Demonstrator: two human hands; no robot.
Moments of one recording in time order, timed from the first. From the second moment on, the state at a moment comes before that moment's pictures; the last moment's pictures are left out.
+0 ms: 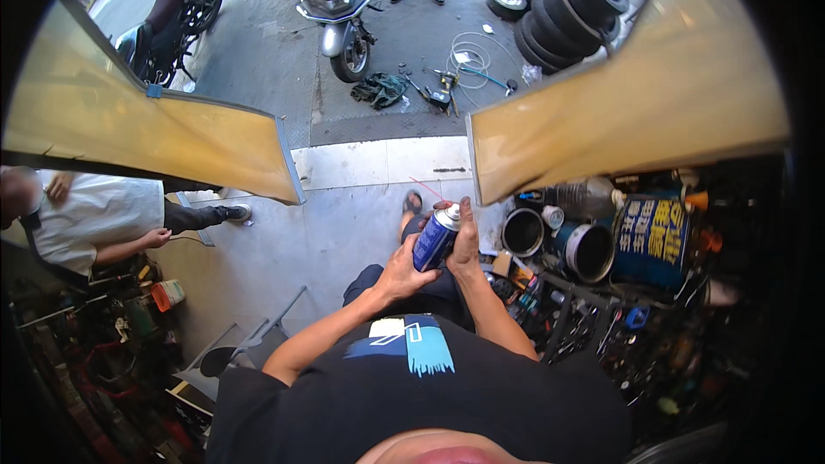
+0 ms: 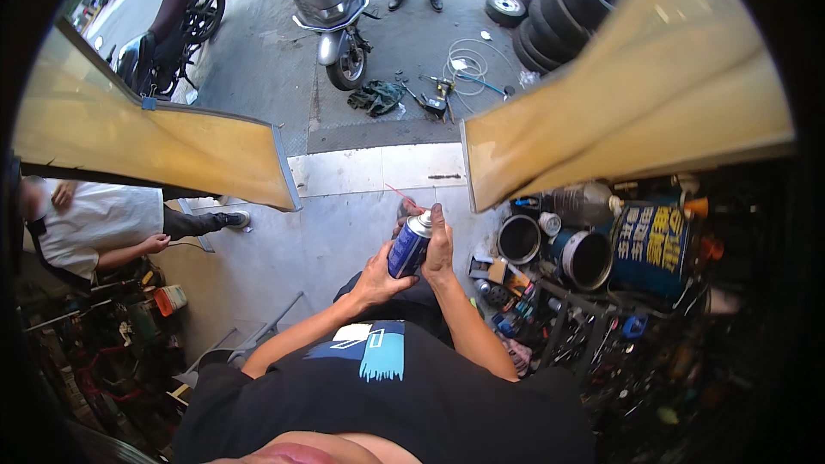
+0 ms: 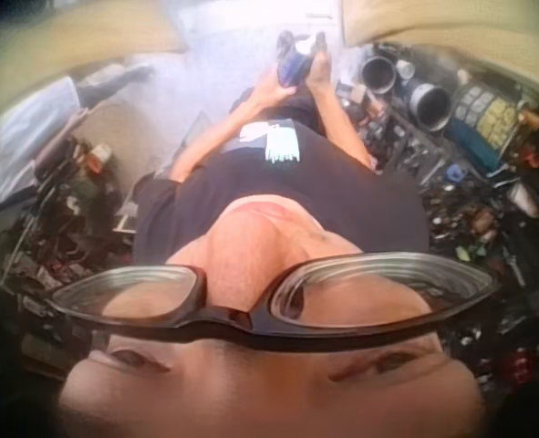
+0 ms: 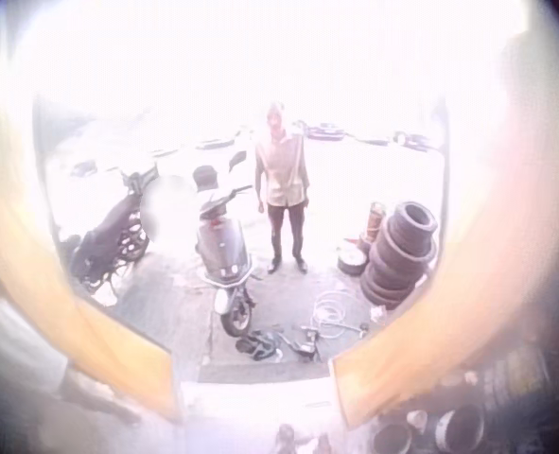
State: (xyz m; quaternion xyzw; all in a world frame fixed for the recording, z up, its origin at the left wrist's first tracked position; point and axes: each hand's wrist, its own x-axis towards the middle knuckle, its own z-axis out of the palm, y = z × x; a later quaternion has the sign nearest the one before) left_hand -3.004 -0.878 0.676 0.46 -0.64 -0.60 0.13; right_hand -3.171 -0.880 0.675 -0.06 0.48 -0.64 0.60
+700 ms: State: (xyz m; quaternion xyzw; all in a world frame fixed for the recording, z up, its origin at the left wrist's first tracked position) left_hand -3.011 -1.552 0.119 0.69 -0.51 -0.51 0.10; right_hand -3.376 -1.436 0.368 -0.10 0.76 -0.43 0.47
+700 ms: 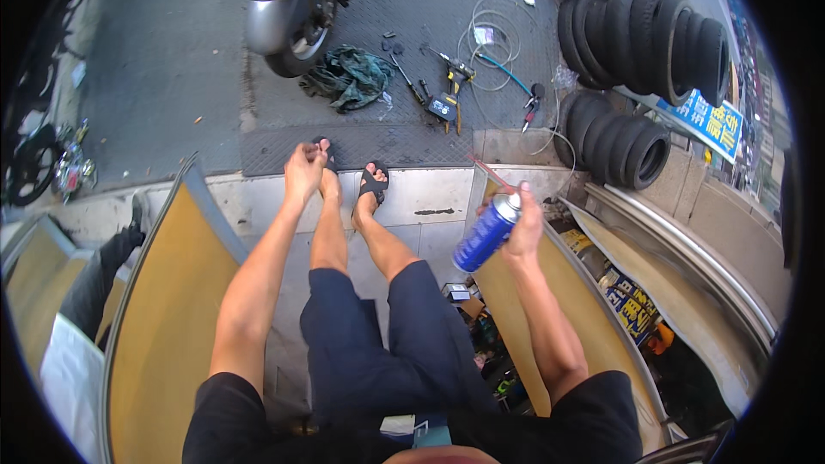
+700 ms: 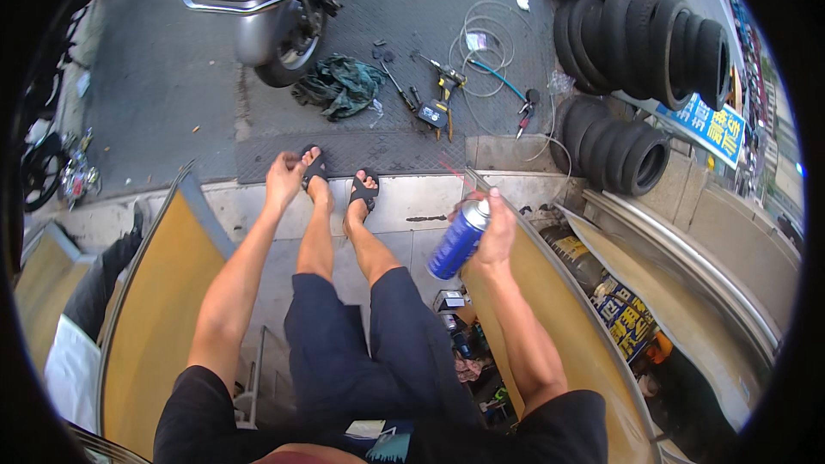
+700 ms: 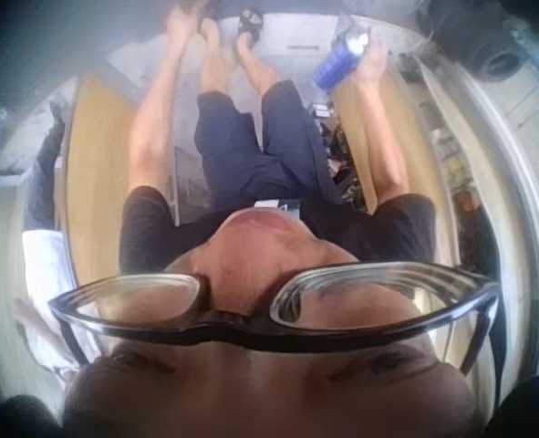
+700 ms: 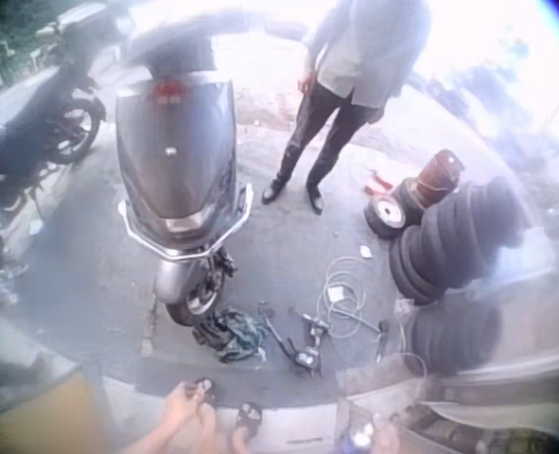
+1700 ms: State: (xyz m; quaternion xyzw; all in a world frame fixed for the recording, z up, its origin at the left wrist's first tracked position) left_hand -3.304 -1.795 -0.351 0.54 -0.79 -0.28 0.12; right_hand -3.467 -1.606 -0.188 -0.25 0.72 -0.50 0.40
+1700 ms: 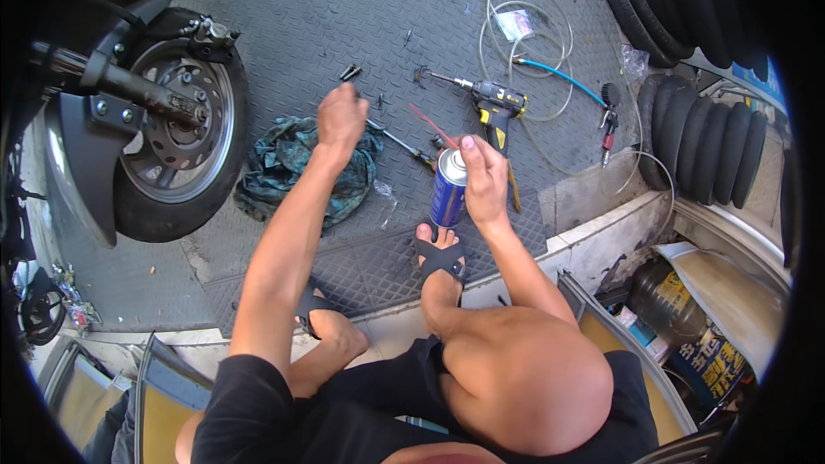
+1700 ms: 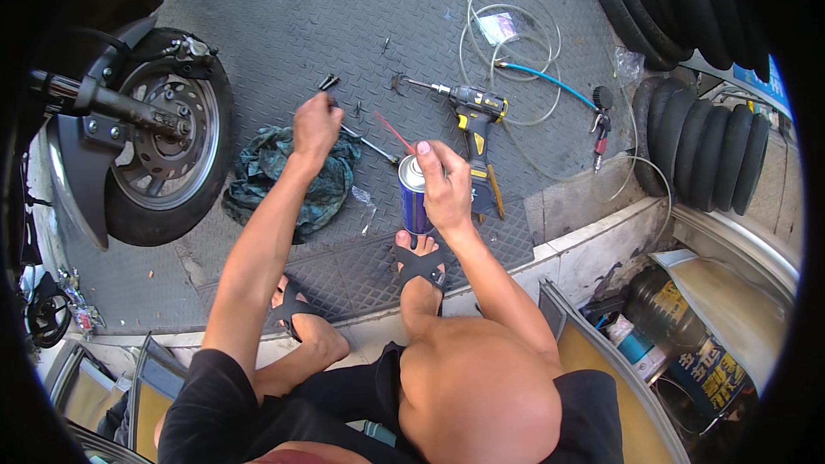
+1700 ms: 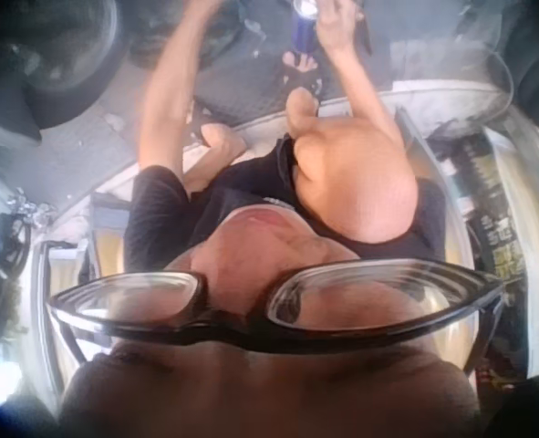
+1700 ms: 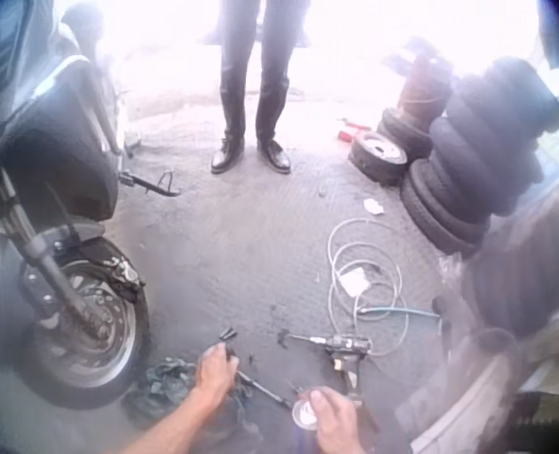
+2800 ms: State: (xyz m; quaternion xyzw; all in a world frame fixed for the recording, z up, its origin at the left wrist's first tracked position) left_hand -3.173 -1.674 -0.349 0.52 -0.81 -0.20 0.18; right_hand -3.407 -1.698 -0.268 -0.35 0.78 -0.38 0.35
